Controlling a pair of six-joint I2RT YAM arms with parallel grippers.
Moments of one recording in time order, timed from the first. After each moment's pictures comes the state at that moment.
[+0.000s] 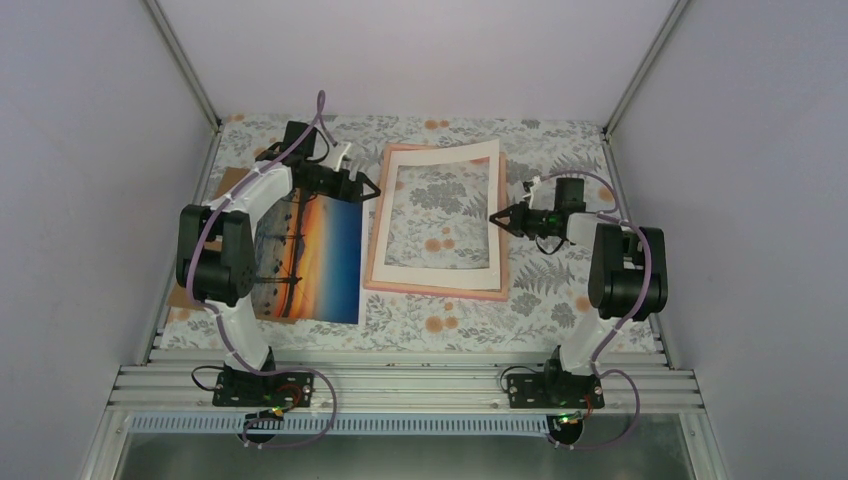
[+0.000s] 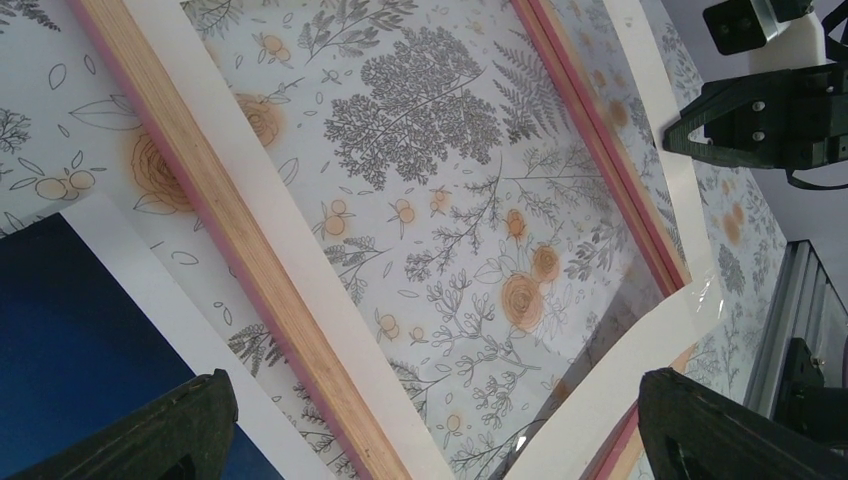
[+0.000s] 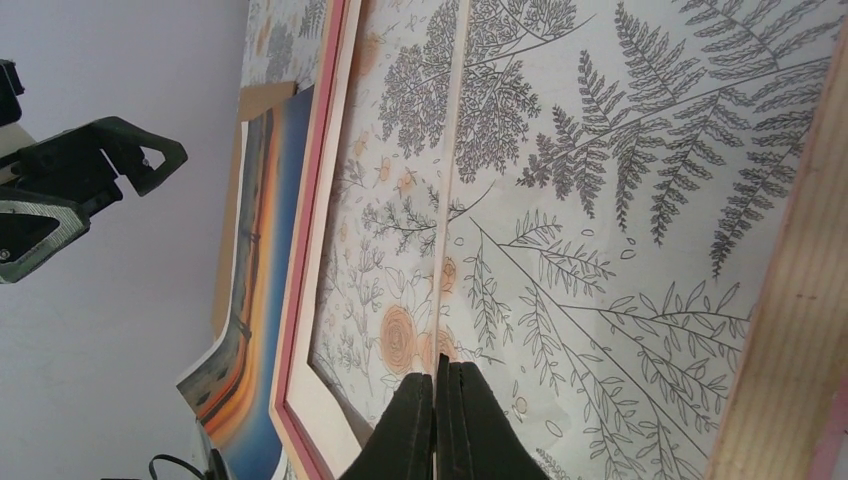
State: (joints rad) left arm -0.17 1.86 1.42 -0.57 0.78 0.06; right arm -0.07 1.78 0.92 -0.12 -0.98 0.28
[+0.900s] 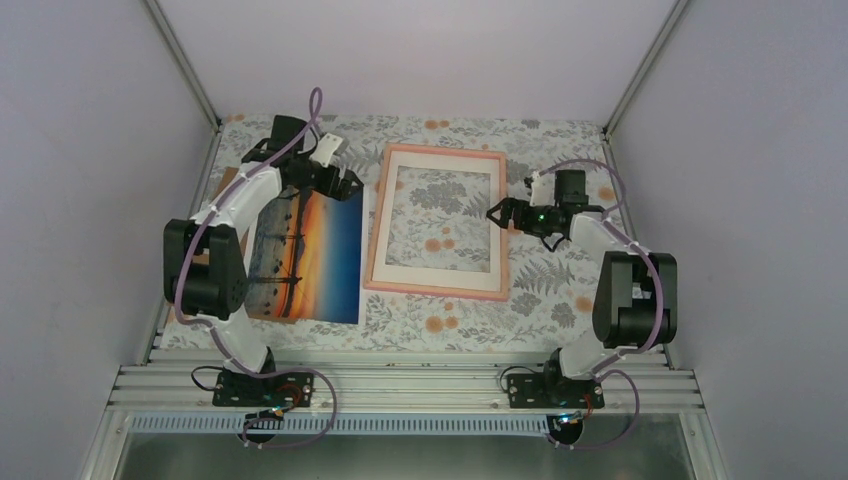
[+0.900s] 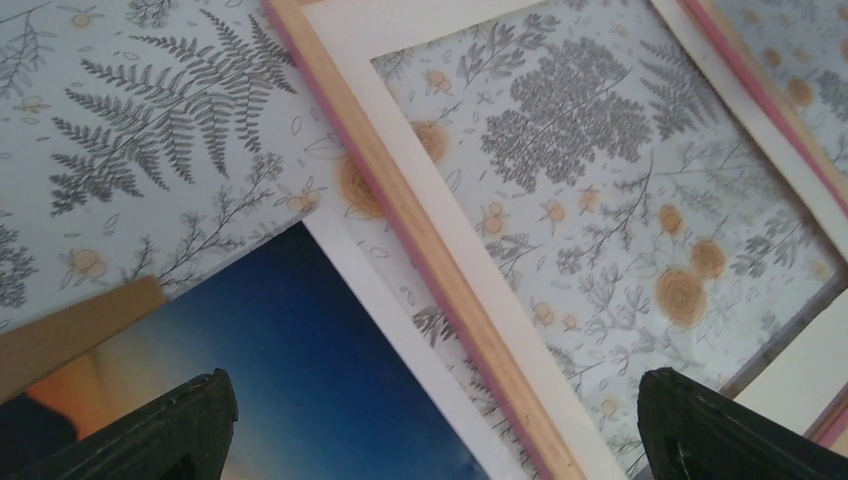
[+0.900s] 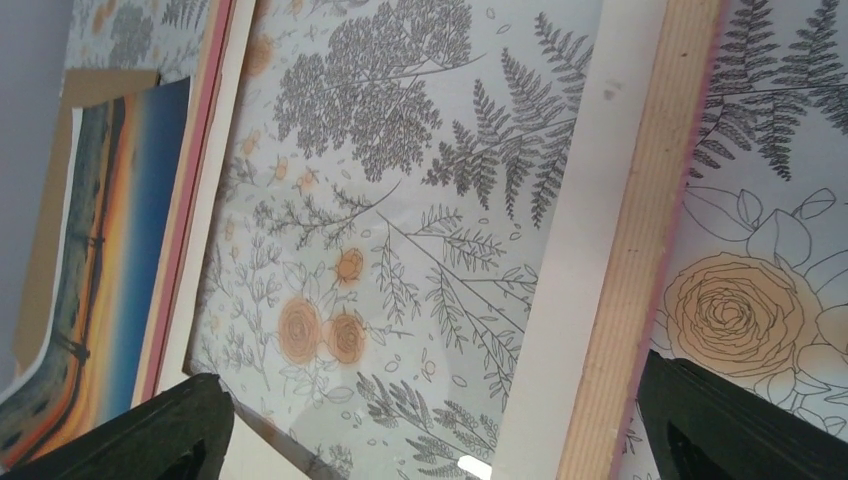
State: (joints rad) left arm -0.15 1.77 1.41 -0.58 0.51 0.18; right arm -0.01 1.59 0.94 -0.33 -0.63 0.17
